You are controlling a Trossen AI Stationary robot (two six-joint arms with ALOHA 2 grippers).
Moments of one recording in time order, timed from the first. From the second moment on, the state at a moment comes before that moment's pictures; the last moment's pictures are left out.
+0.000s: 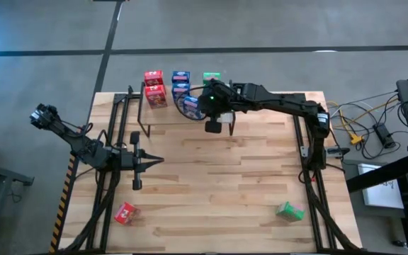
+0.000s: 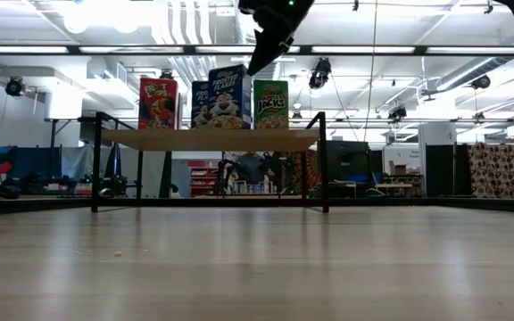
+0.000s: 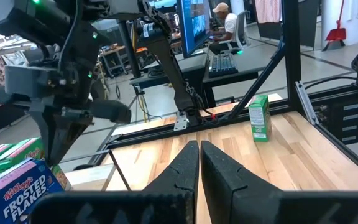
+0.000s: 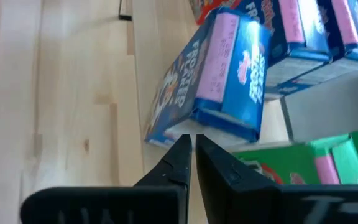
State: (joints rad) left arm -0.59 0.76 0.64 0.08 -0.67 0.20; right arm -0.23 1.90 2.00 -0.93 0.16 -0.32
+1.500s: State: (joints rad) left arm -0.59 0.78 0.64 0.08 -0.67 0.20; right arm -0.16 1.82 1.85 -0.77 0.15 -0.41
